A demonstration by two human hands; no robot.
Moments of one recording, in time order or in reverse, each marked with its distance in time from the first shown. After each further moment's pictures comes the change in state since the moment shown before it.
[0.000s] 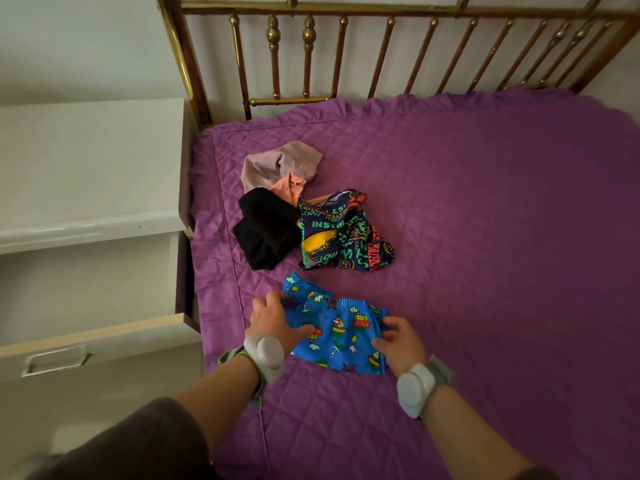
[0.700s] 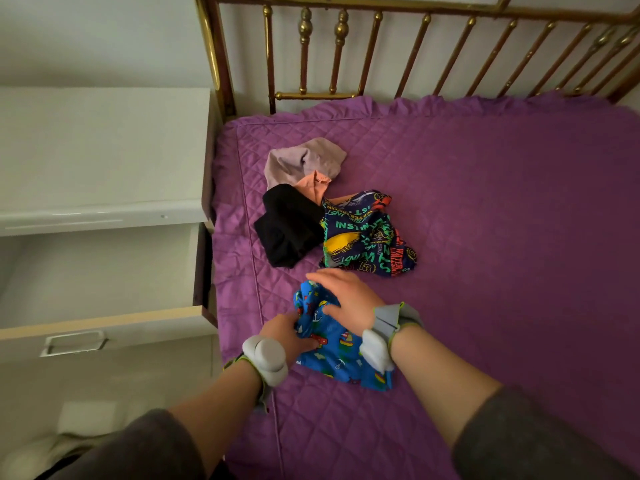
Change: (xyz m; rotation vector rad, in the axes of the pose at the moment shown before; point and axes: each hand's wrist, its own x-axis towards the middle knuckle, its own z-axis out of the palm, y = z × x) left_hand 0.001 -0.021 -0.013 -0.014 -0.255 -0.032; right_hand -0.003 -0.112 0.069 -0.894 -0.442 -0.787
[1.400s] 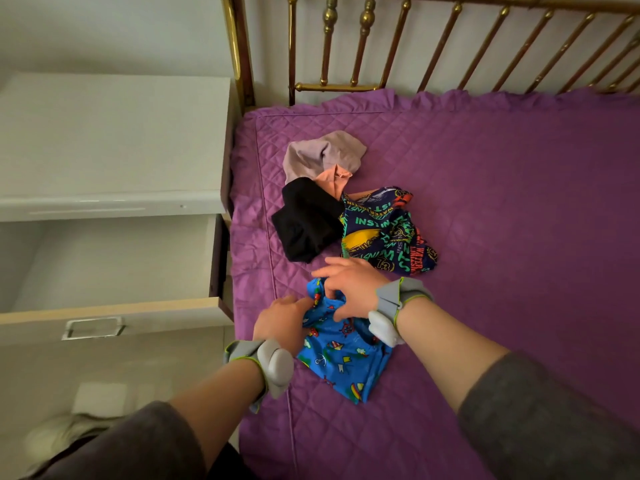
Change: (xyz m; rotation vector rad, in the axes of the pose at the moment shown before) left_hand 0.004 -0.018 -0.016 0.447 0.183 0.217; right_hand 0.036 -0.012 -0.015 -0.389 -0.267 -0.165
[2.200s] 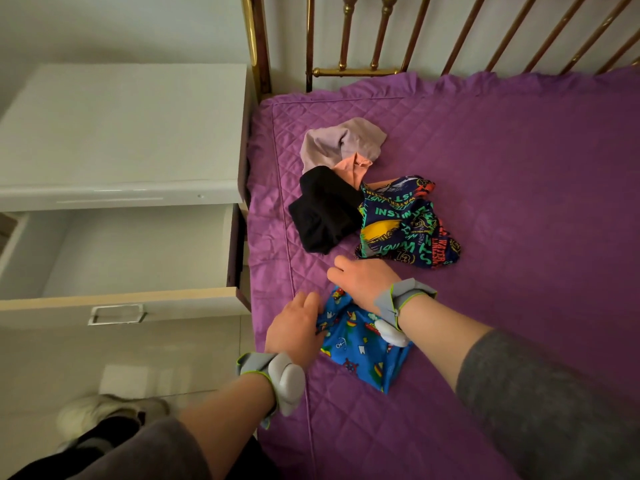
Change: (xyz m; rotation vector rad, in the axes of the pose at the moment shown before) left_hand -0.021 -0.006 0.015 -0.106 0.124 -0.024; right_hand 0.017 -0.014 0.023 -0.350 0.163 -0.032
